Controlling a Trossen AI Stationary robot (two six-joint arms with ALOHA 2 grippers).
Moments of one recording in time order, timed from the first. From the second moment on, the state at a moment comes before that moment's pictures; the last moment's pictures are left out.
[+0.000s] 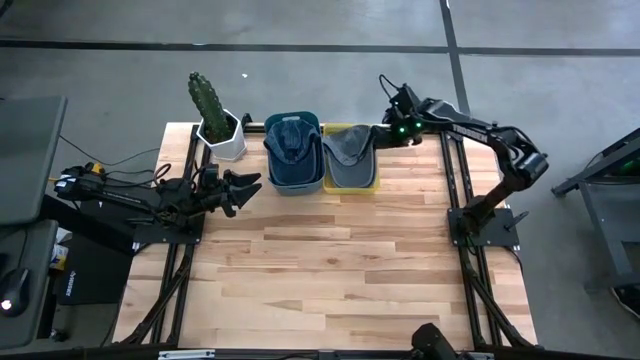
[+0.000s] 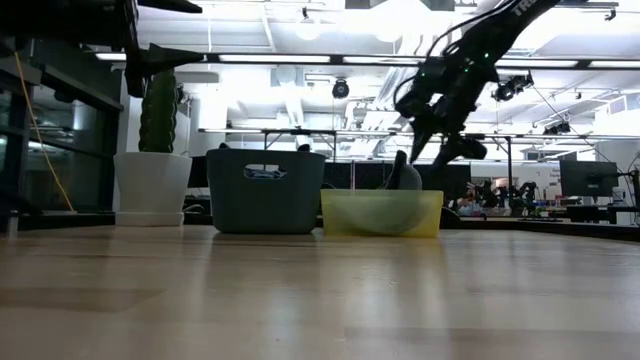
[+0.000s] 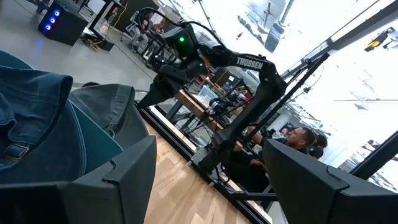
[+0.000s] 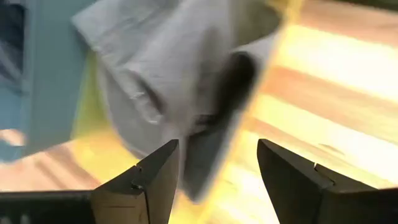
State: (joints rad) left arm -0.16 0.53 0.25 0.46 -0.52 -0.64; right arm -0.85 1.57 1.15 -0.68 -0.34 0.49
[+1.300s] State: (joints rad) left arm -0.16 0.53 0.25 0.44 -0.54 -0.67; right arm -0.76 1.66 1.15 -0.40 -0.26 0.26
